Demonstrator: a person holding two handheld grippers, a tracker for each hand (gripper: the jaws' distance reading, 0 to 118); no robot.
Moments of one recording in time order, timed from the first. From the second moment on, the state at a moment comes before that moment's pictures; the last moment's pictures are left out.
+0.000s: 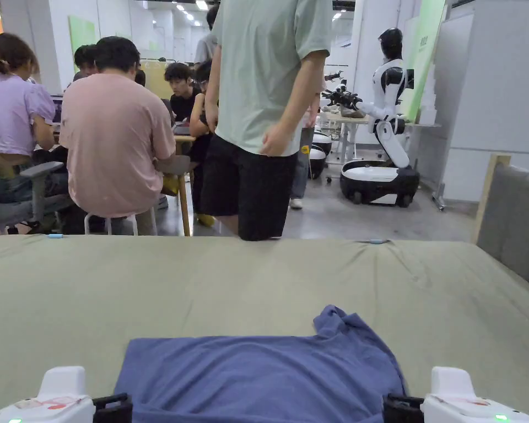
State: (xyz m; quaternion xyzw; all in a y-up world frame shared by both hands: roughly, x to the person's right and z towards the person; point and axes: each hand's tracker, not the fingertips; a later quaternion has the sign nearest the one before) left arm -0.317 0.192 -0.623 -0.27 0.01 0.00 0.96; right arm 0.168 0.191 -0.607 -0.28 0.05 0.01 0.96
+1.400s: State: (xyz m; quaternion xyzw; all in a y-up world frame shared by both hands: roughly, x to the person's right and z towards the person) left arm -0.308 0.094 -0.962 -0.46 0.04 -0.06 0.88; right arm 0.167 0.148 -0.844 -0.33 0.05 0.07 0.94
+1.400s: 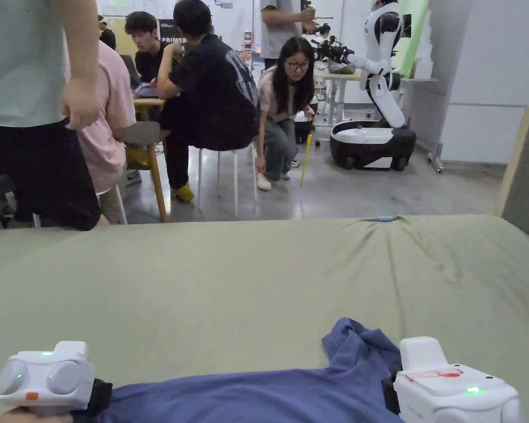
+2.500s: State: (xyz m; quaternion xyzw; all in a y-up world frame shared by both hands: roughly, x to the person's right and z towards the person) left arm -0.302 0.214 -0.755 -0.35 0.00 -0.06 0.93; right arm 0.223 0.220 -0.735 -0.30 0.06 0.07 0.95
